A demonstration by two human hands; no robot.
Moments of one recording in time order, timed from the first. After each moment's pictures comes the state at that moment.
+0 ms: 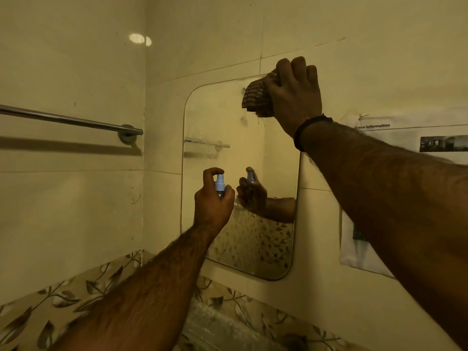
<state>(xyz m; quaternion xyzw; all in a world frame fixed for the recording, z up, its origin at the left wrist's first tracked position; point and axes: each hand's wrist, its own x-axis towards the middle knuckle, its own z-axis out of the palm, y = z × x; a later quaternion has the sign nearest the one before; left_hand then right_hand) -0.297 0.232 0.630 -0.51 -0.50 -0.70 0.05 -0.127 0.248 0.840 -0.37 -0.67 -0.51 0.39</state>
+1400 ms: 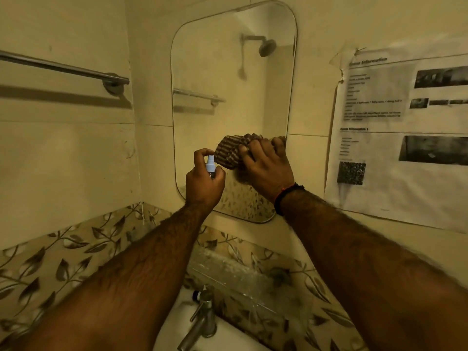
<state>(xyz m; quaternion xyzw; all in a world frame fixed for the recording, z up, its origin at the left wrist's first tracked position) -0.282 0.217 0.562 -0.50 -0.56 -0.66 0.08 -0.127 0.270 0.603 -0.26 -0.75 -0.48 0.38</state>
